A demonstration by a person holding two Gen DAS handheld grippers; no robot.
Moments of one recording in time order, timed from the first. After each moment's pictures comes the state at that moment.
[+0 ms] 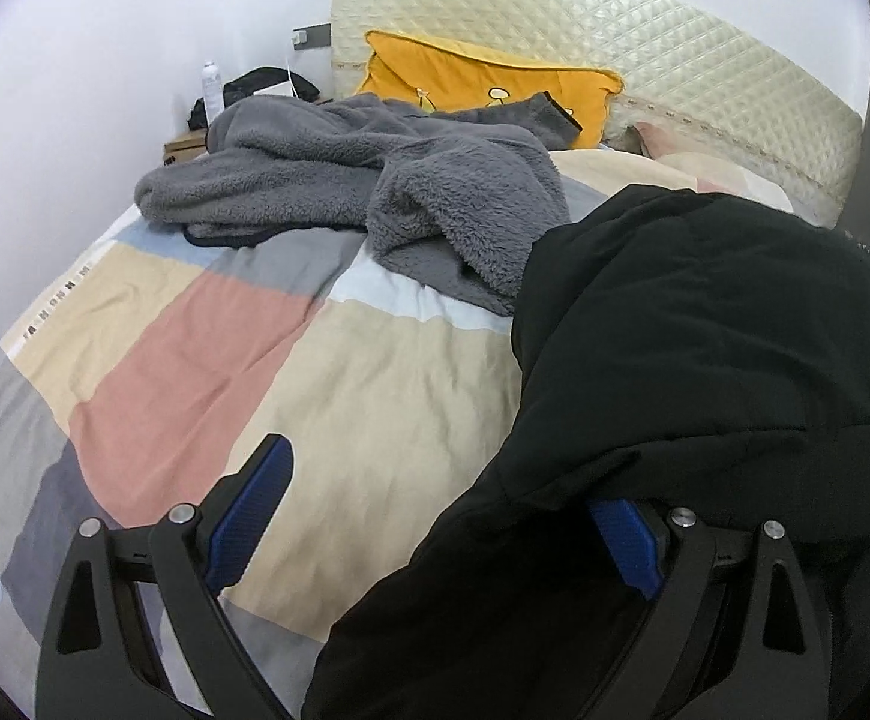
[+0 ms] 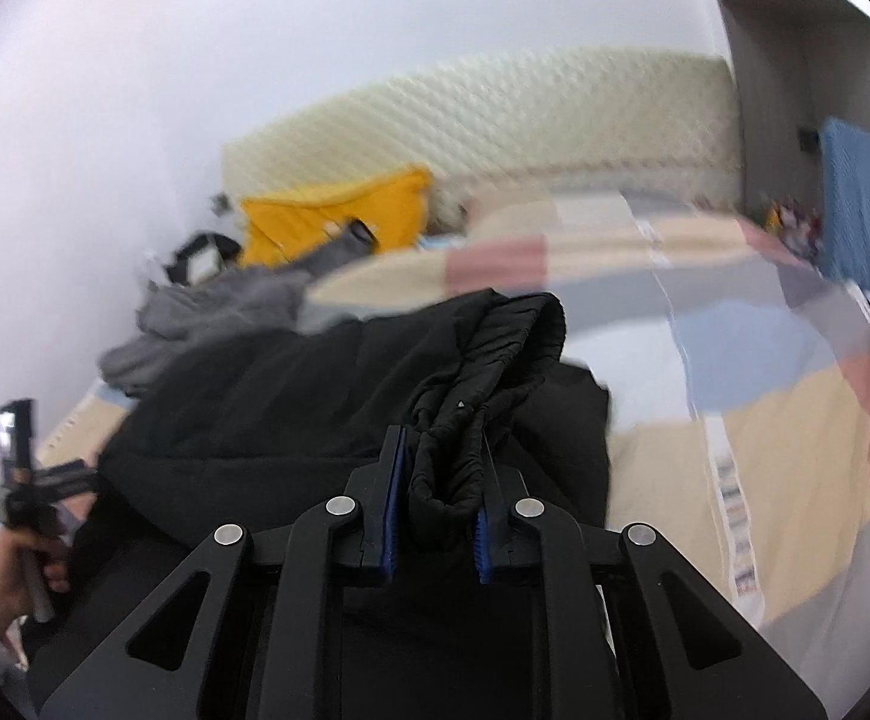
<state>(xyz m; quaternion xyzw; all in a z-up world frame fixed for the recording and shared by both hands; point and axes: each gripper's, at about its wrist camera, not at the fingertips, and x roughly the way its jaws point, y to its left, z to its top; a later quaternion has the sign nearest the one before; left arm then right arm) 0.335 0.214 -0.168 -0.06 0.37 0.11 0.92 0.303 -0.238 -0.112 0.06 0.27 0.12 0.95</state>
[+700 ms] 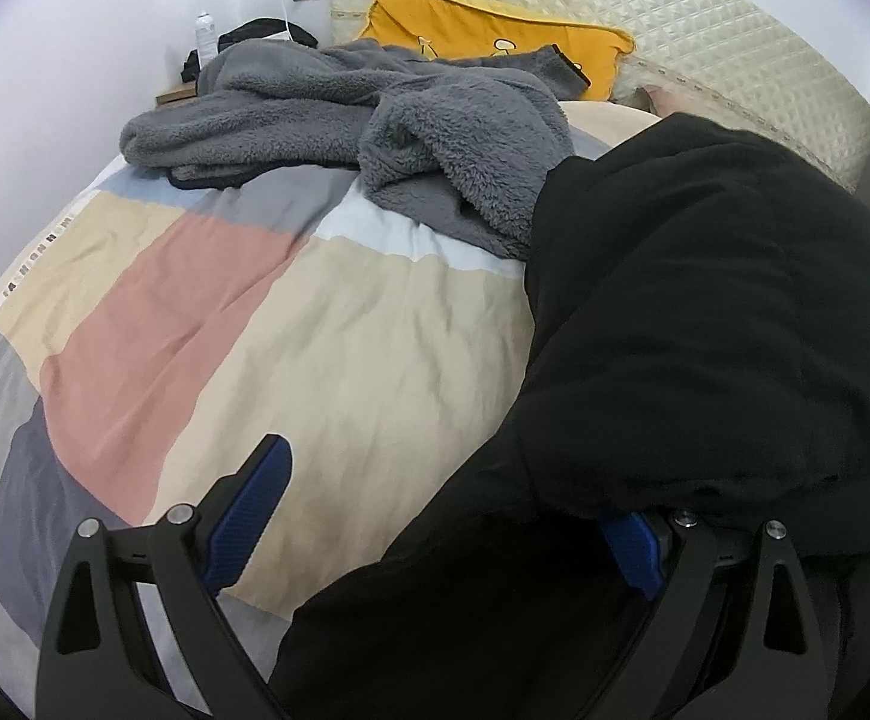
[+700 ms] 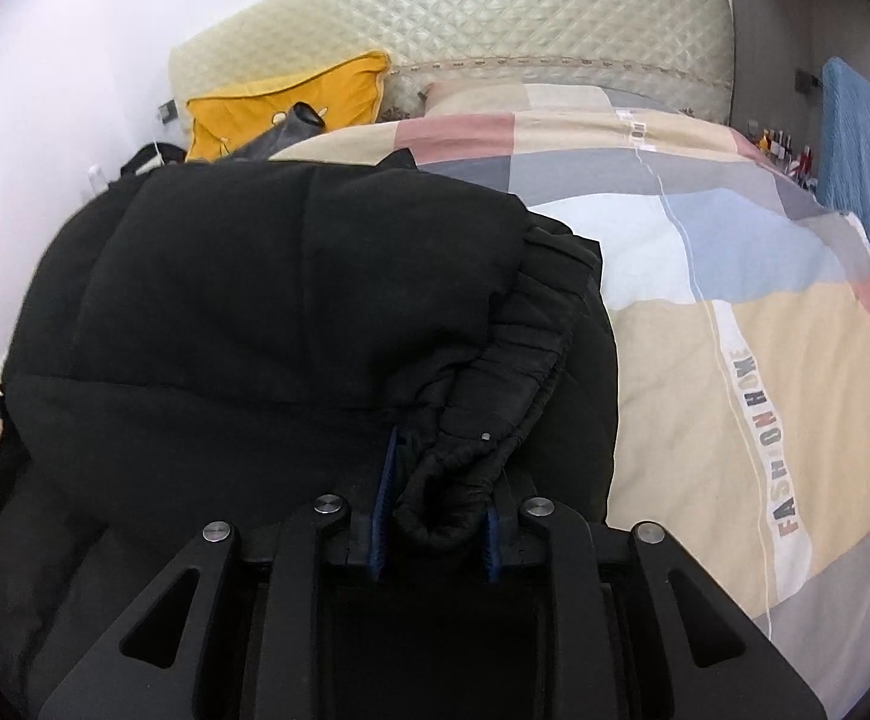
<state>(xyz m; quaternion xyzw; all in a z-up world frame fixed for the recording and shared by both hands) 0.341 0.214 -0.191 -0.08 0.42 0.10 0.90 0.335 -0.239 -0.199 0.03 0.36 0.10 0.93</state>
